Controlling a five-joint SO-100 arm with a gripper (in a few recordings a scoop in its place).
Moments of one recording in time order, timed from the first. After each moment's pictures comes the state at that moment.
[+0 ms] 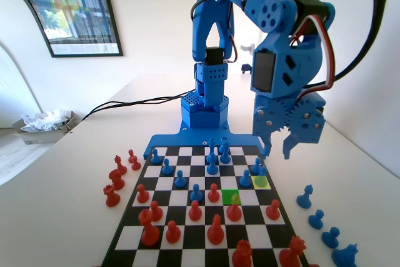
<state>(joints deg) -21.3 84.6 110.1 57.3 -54.8</state>
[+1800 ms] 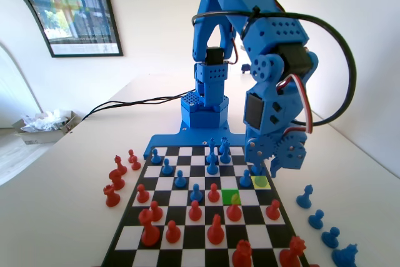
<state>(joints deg) -22.6 74.7 113.6 47.5 -56.2</state>
